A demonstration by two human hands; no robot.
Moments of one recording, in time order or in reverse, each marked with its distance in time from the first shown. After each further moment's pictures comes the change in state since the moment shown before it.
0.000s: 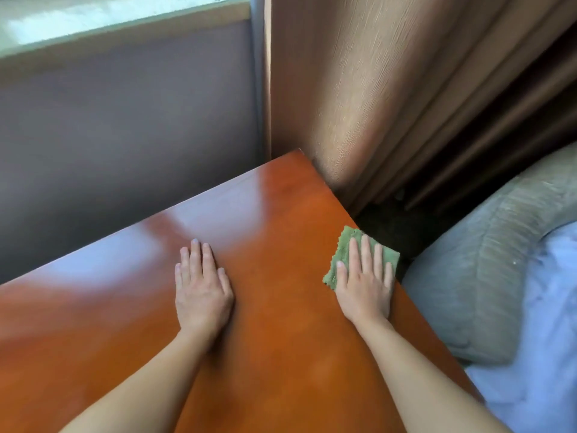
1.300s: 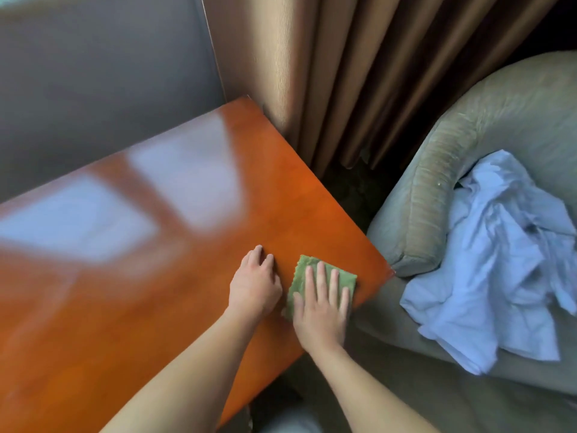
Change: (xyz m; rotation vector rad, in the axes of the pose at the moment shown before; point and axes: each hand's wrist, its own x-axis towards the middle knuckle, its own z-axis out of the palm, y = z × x) left_hand -0.215 0.109 0.018 -0.012 -0.330 0.283; right_hand -0.233 0.080 0.033 0.084 -0.080 -0.033
